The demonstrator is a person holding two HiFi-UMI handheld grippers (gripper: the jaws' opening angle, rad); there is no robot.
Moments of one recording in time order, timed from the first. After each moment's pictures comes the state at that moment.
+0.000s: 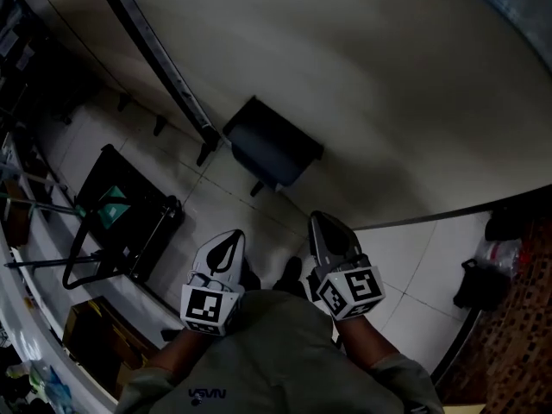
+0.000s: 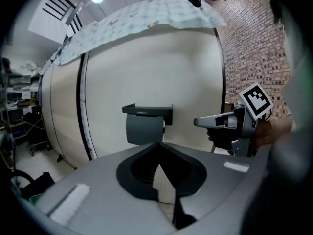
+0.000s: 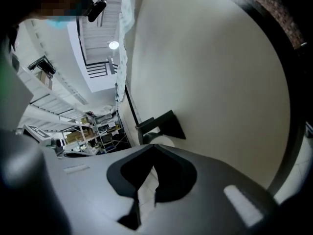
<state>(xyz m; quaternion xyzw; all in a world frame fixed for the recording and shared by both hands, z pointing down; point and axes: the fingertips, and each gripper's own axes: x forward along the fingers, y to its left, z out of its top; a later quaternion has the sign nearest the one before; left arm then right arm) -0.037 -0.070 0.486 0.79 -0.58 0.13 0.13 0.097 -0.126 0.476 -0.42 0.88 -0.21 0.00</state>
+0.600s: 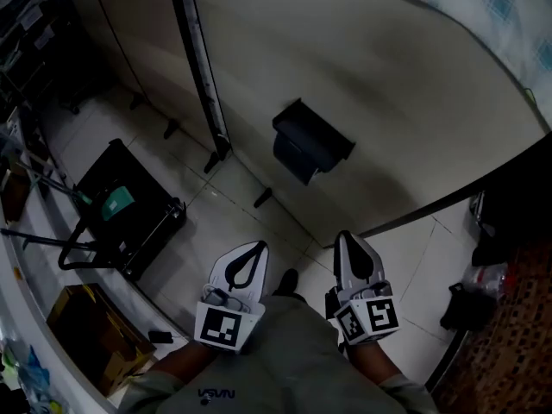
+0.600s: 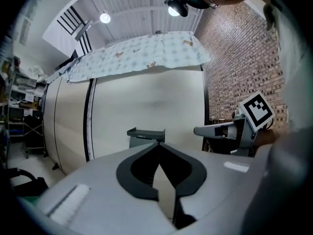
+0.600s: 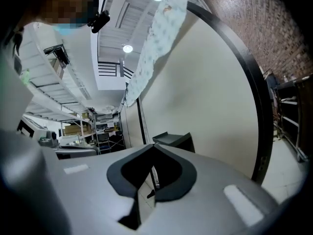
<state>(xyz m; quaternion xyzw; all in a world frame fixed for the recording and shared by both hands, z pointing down) -0.047 0.026 0.410 0.81 -0.58 0.05 0.07 0.085 -0.024 0.403 -0.45 0.89 -0.12 0.01</state>
